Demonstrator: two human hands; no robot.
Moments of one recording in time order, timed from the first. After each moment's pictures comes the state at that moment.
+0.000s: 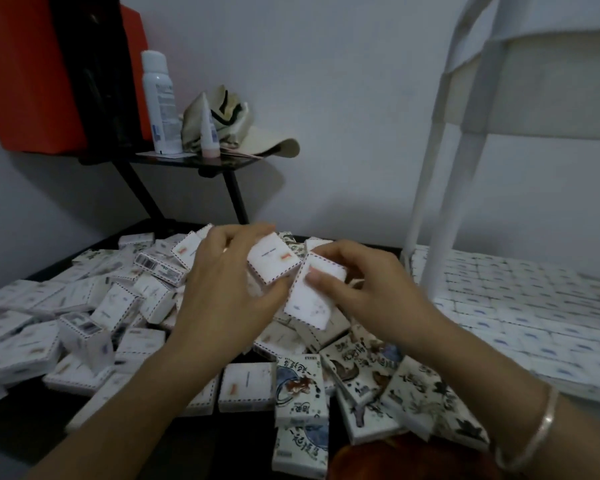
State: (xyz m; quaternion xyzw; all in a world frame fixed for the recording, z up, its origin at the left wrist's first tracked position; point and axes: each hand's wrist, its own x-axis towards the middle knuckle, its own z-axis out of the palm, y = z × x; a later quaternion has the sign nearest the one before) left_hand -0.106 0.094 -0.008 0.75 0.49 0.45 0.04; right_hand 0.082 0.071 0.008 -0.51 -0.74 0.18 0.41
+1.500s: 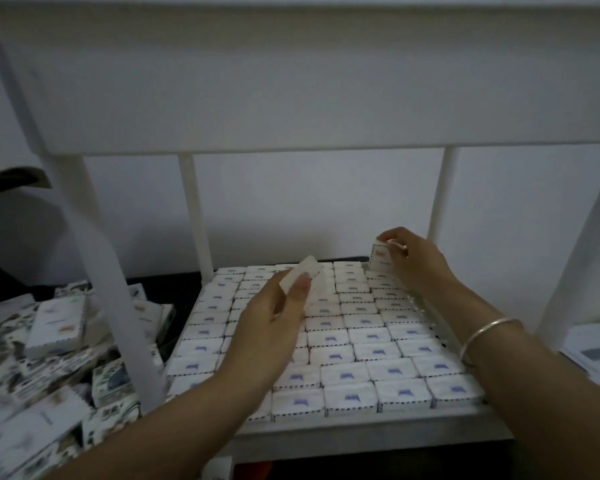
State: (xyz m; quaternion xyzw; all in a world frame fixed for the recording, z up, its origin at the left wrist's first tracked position) left_hand 0.197 0.086 -0.033 0.69 0.30 0.42 0.51; right_hand 0.457 0.081 -0.026 -0.79 -0.46 0.00 0.40
